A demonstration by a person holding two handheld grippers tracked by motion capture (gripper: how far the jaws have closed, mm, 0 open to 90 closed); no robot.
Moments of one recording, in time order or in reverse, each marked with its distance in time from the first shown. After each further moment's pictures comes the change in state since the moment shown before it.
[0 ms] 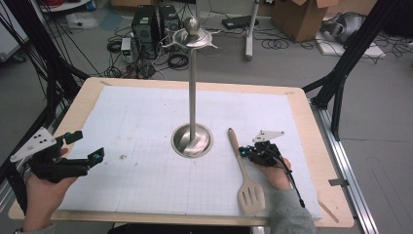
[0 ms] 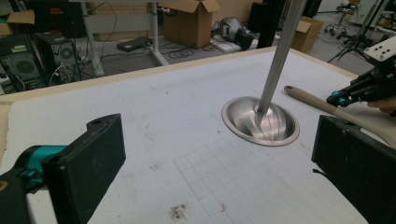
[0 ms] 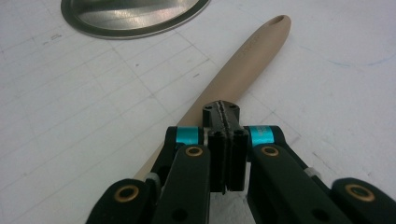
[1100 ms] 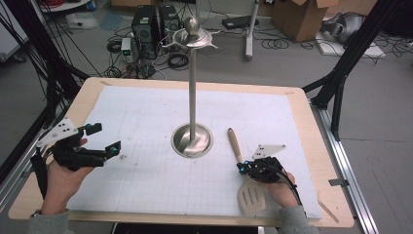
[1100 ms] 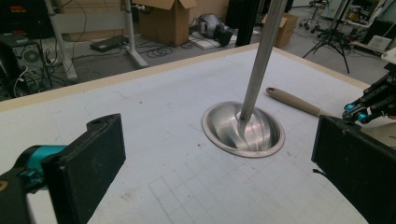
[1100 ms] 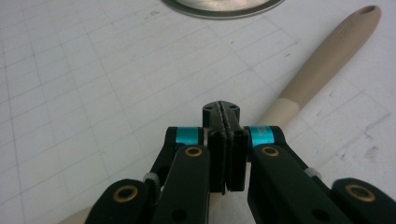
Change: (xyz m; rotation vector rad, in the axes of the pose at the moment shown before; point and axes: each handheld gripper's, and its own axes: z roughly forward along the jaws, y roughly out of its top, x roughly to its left) left arm -0.005 0.010 0.042 0.015 -0.100 0.018; right arm 0.046 -0.010 -0.029 0.033 0.107 -0.079
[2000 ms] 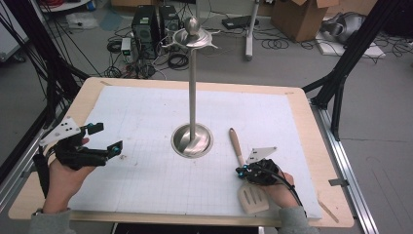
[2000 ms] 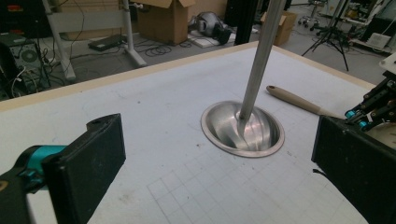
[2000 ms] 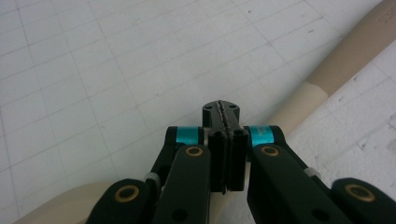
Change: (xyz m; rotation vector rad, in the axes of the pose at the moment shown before) left arm 0.000 0.000 0.002 0.005 0.000 0.005; right arm 0.007 0.002 0.006 0.117 -0.018 -0.064
